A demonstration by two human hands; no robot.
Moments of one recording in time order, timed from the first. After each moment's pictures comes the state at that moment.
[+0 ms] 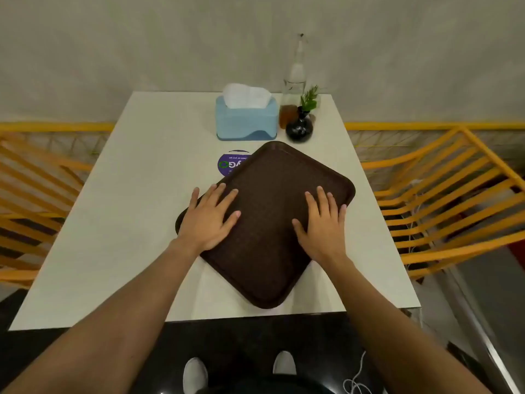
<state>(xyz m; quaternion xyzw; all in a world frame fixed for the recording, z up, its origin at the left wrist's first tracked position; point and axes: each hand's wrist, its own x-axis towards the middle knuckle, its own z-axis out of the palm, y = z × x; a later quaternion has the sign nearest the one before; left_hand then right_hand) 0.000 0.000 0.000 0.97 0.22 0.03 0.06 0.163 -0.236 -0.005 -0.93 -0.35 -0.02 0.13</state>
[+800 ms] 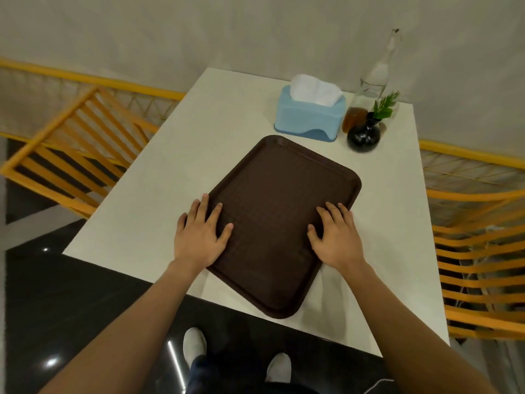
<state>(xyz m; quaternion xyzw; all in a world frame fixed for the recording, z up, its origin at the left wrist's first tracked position) -0.079 -0.032 -0.025 0.87 0.48 0.01 0.07 0.192 -0.201 -0.026 -0.87 -0.47 0.07 0.11</state>
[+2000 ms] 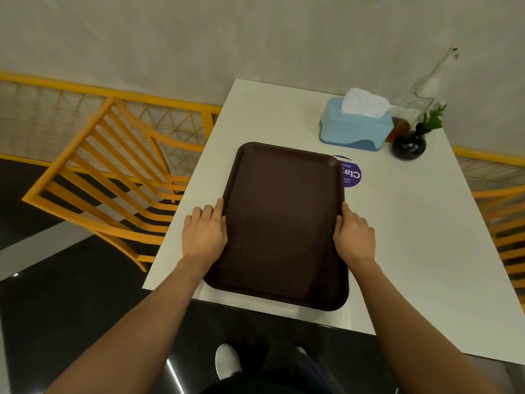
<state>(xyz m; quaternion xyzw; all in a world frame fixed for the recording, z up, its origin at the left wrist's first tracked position) -0.197 0.111 -0.017 0.89 0.46 0.07 0.05 0.064 -0.083 -0.019 -0.94 -0.32 0.03 0.12</state>
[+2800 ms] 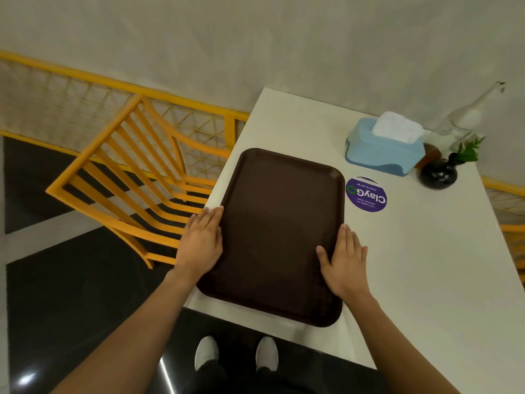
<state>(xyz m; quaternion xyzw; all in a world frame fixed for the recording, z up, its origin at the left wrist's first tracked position) -0.242 0.153 -0.029 0.88 0.45 0.11 0.13 0.016 -0.053 -0.029 -0.91 -0.39 0.10 0.11</state>
